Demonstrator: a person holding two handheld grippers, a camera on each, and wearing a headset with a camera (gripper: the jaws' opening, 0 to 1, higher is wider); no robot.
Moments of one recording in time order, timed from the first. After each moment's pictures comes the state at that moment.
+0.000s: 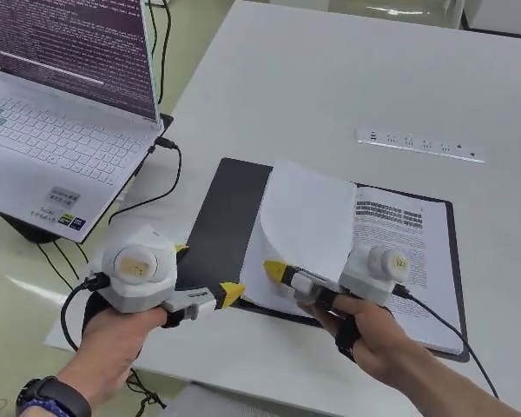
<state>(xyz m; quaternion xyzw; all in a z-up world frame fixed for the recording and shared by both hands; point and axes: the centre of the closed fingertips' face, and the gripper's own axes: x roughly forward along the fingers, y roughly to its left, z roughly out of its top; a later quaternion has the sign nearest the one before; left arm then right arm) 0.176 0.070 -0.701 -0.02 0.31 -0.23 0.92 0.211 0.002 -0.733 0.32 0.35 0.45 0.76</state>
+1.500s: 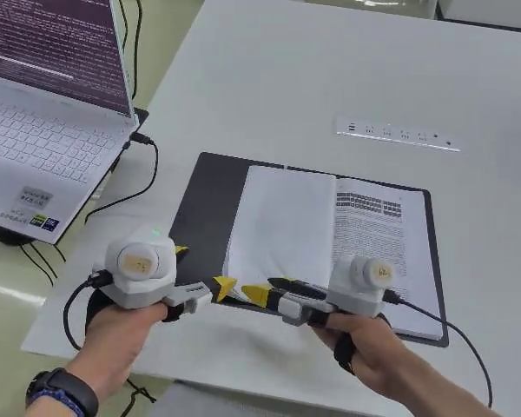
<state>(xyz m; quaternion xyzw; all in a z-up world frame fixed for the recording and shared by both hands) 0.196 0.040 -0.722 -0.01 0.32 -0.25 0.91 0.178 -0.040 -0.746 0.23 0.35 0.46 0.78</state>
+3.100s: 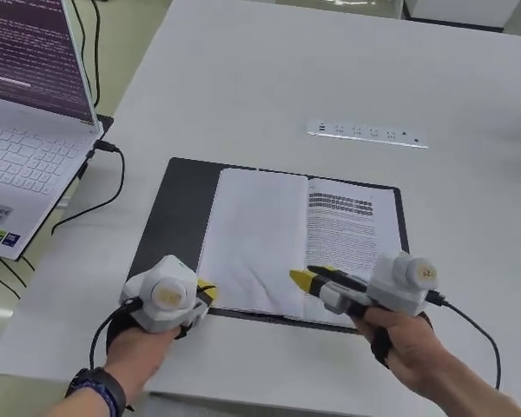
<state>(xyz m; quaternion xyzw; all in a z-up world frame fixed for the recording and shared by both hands) 0.202 0.003 -0.790 0.06 0.33 -0.28 0.90 0.236 -0.130 -0.741 0.18 0.32 0.39 0.85</state>
